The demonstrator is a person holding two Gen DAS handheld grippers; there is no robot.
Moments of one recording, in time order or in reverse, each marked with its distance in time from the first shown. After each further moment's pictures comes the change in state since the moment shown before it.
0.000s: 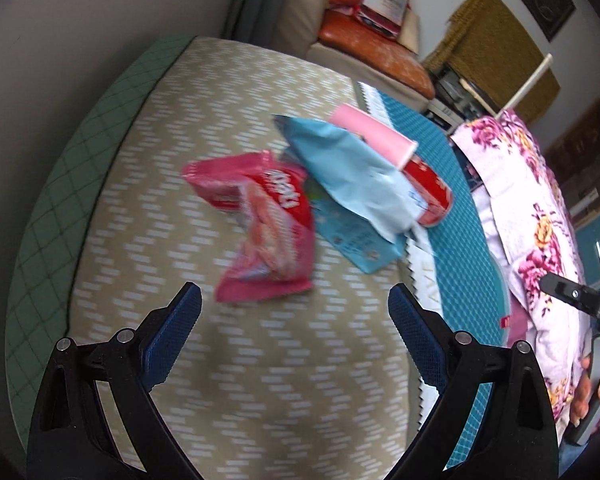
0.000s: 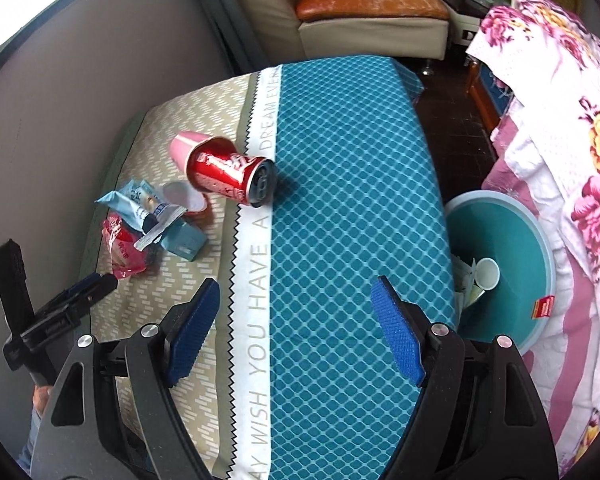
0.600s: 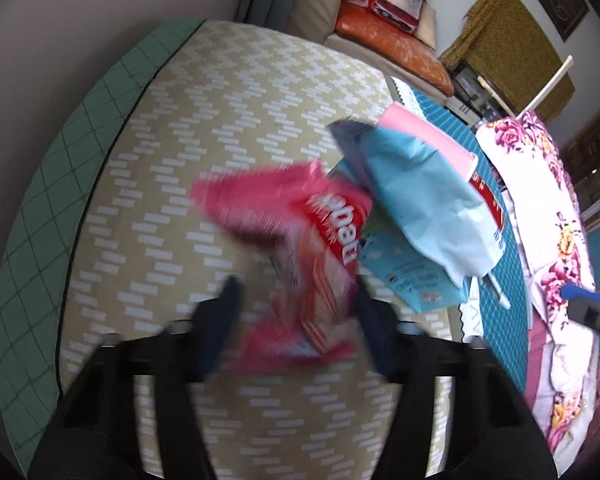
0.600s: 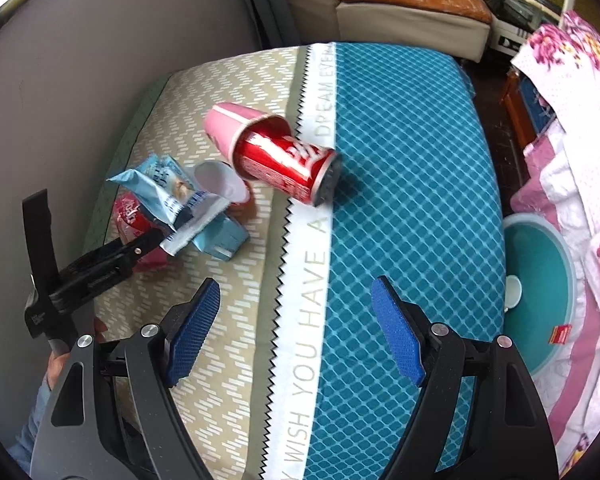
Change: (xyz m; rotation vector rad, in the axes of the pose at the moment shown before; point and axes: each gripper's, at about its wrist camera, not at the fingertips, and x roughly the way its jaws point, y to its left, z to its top) left arm 0.045 0.023 0.020 -0.009 0.033 0.019; right arm 0.037 0.064 0.024 -0.133 0.076 0.015
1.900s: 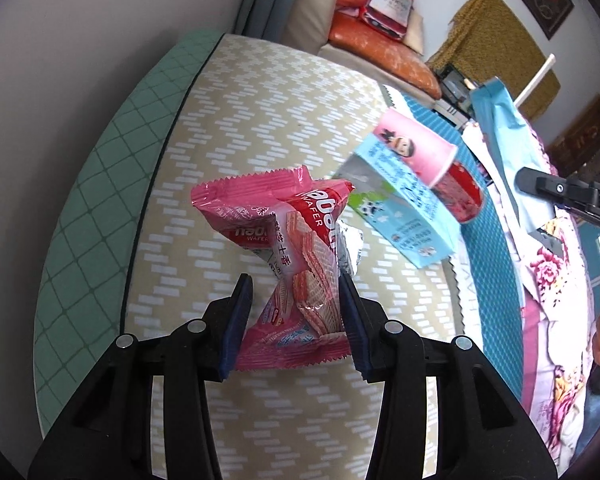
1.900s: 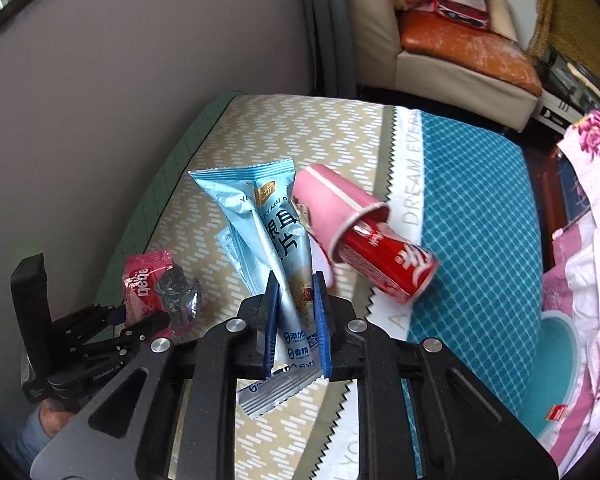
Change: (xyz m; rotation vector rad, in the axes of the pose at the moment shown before) left arm -0.055 0.029 -0.034 0.040 -0.047 -0.004; right arm -0.008 0.063 0.023 -0.111 -0.126 0.049
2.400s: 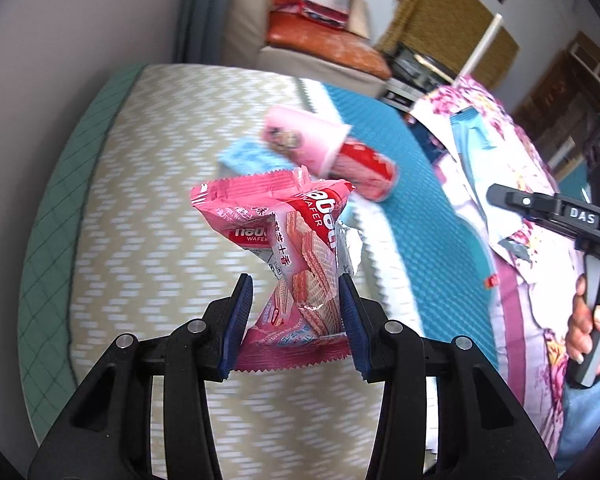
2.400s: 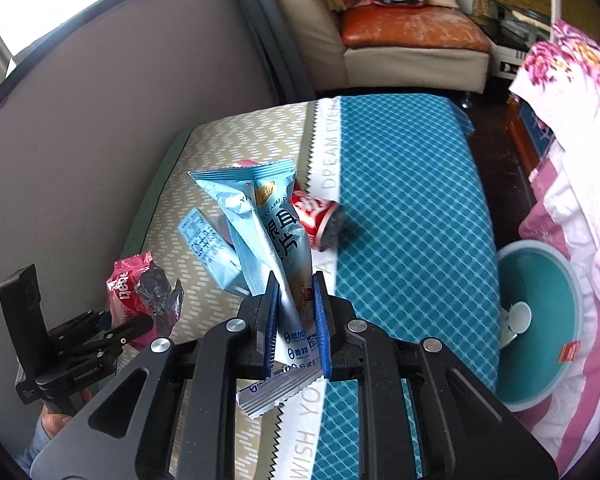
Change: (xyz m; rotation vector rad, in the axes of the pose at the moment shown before) left arm -0.019 -0.092 -0.005 0.166 0.006 -0.071; right arm -0.051 -0.097 -0.050 0.204 -0.074 0.032
